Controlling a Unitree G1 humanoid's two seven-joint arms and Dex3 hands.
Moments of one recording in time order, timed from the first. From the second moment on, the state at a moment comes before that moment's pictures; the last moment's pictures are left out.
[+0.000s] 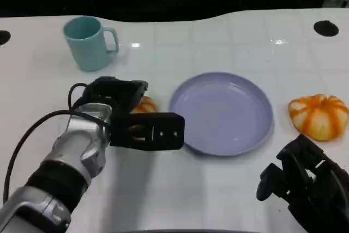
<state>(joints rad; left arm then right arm) -0.73 0.17 -0.49 0.77 0.87 0.17 -0.16 0.27 0.05 -0.06 -0.30 0.60 0.27 0.32</state>
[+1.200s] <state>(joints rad) -0.91 0.09 -0.57 1.28 0.77 -0.03 0.08 0.29 0.05 -0.06 -0.31 0.60 0.28 0.33</state>
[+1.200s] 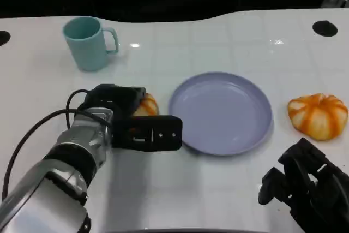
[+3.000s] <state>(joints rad) -0.92 0.09 -0.40 1.30 0.60 -0.31 0.55 0.29 0.04 -0.07 -0.31 0.61 0.28 0.33</state>
